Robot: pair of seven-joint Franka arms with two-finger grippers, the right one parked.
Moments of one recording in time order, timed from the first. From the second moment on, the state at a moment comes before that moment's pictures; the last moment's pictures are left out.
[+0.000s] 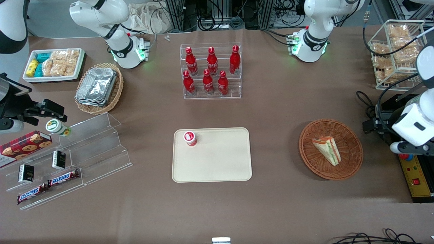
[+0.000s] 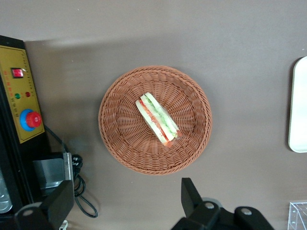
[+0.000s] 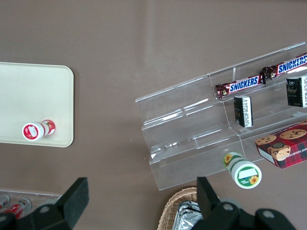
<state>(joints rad) 0.12 0.31 -0.20 -1.36 0.11 1.59 0.00</state>
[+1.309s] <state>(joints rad) 0.12 0.38 -0.19 -1.71 0.08 1.99 -0.26</state>
